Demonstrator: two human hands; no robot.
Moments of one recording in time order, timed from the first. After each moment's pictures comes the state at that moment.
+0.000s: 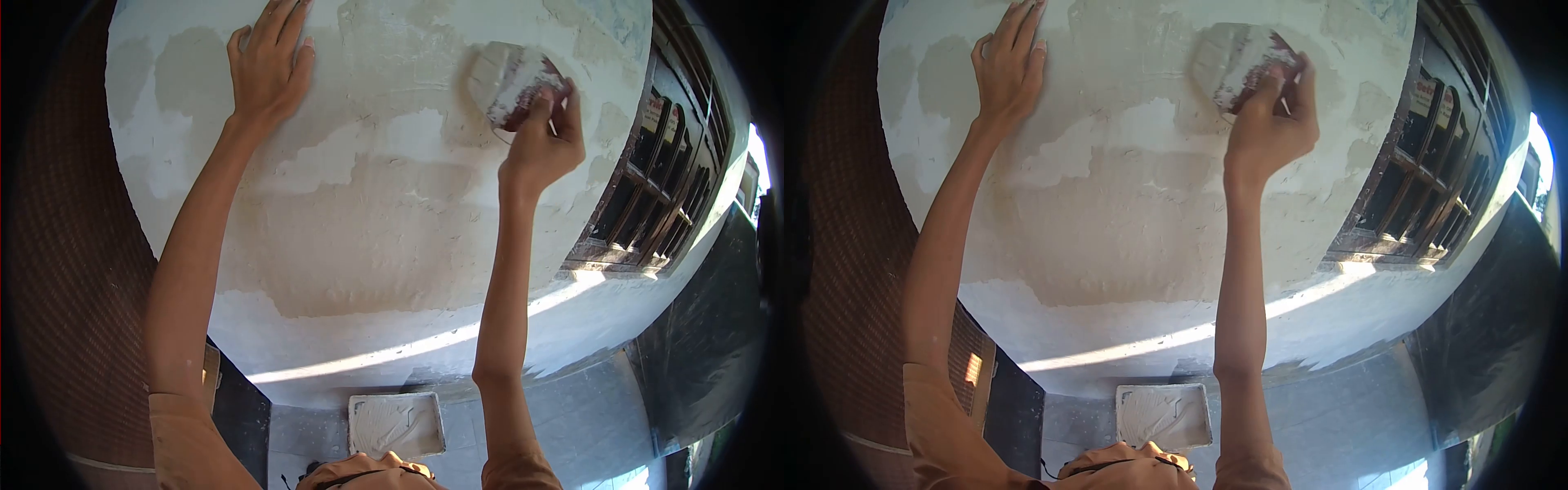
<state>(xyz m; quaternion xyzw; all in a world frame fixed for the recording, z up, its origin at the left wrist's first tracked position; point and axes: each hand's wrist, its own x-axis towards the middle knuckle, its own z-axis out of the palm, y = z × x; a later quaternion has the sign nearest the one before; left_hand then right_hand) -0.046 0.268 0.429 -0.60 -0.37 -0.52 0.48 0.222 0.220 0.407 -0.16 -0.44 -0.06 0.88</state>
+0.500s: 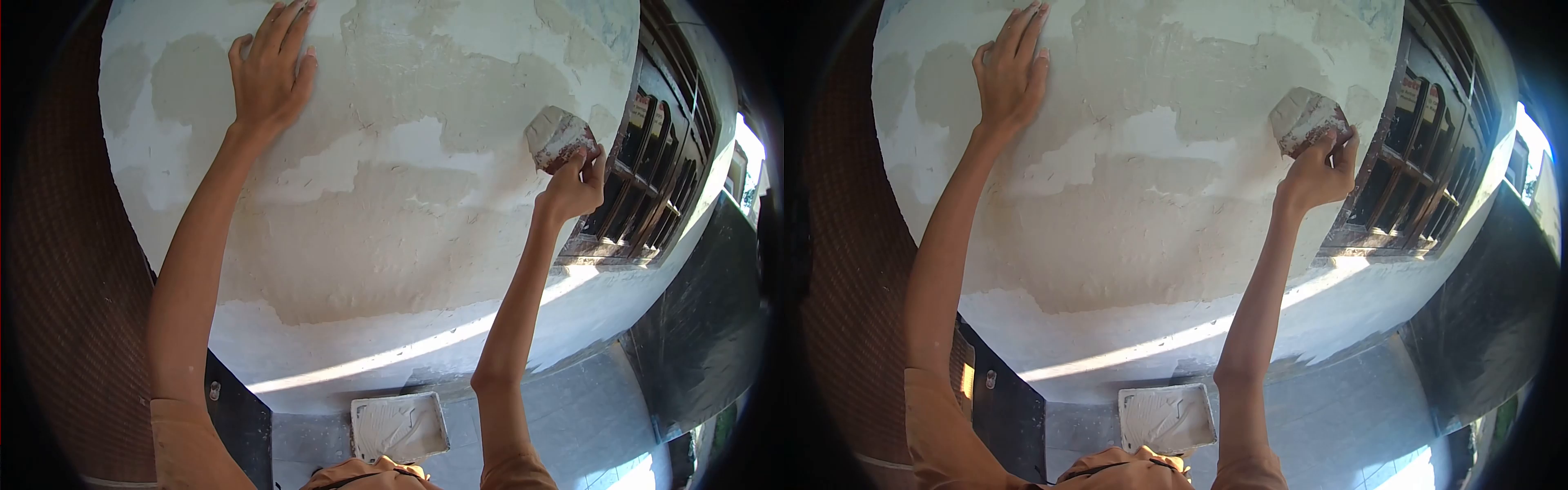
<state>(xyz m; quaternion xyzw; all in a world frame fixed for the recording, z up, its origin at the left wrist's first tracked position) -0.048 0.269 0.430 -0.61 -0.37 -0.52 0.47 0.292 0.227 0.386 -0.27 -0.31 -0.13 0.90</state>
